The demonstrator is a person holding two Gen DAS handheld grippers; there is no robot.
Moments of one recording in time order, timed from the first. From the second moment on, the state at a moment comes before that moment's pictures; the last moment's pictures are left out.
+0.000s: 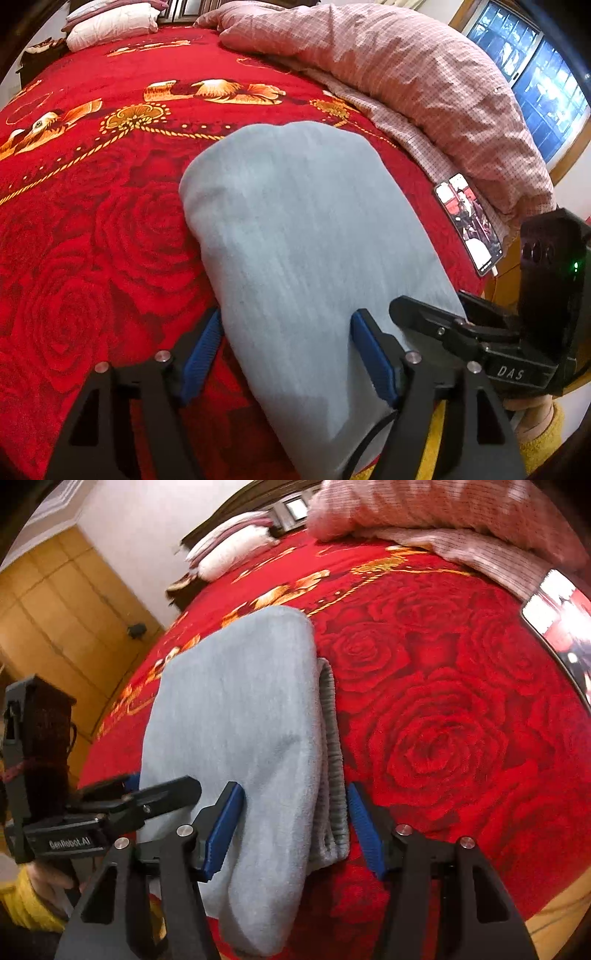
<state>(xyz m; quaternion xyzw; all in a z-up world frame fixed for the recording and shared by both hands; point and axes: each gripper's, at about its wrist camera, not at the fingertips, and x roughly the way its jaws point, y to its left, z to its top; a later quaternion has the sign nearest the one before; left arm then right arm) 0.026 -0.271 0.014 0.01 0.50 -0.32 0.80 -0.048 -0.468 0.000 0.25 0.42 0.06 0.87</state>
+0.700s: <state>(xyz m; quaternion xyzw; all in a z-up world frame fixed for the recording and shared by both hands) 0.019 -0.258 0.041 -0.01 0.49 -0.34 0.80 -0.067 -0.453 0.018 0.32 0.37 0.05 0.87</state>
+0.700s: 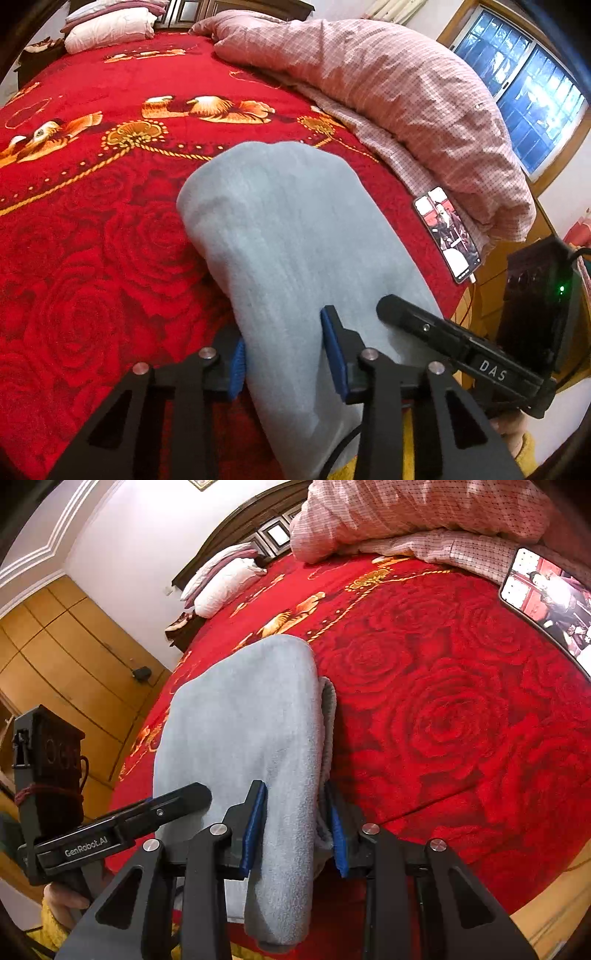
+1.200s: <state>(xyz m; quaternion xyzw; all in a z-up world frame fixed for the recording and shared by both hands) 0.011 -0.231 0.061 -0.02 0.47 -0.33 0.82 -0.057 -0.431 0.038 0.31 0.36 0.06 0.88</state>
